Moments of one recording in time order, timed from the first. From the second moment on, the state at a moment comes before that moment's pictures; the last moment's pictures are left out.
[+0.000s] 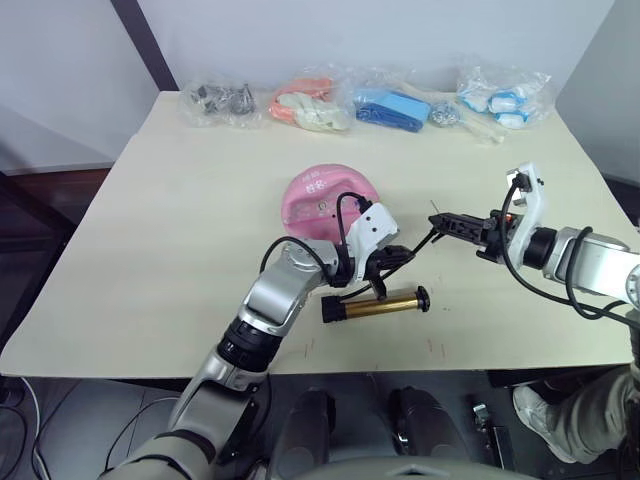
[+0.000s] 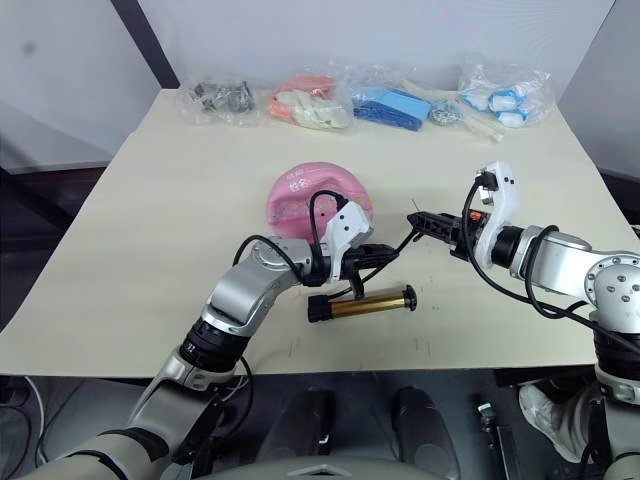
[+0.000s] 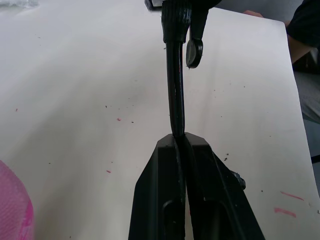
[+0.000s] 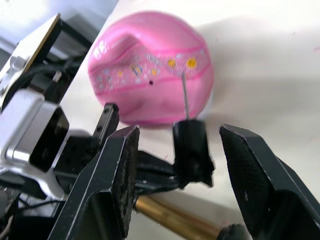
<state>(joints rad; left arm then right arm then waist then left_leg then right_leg) -0.58 0.26 -0.35 -0.11 -0.16 0.69 -0.80 -0.45 -0.73 -0.13 -0.22 1.57 1.07 -0.06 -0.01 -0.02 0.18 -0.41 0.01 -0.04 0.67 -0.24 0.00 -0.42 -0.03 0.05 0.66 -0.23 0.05</state>
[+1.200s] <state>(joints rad) -0.57 0.28 -0.35 -0.14 -0.19 0.71 -0.78 -0.42 -0.72 -0.14 -0.22 1.56 1.07 -0.06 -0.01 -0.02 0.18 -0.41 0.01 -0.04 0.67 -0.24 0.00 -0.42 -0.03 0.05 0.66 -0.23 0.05</state>
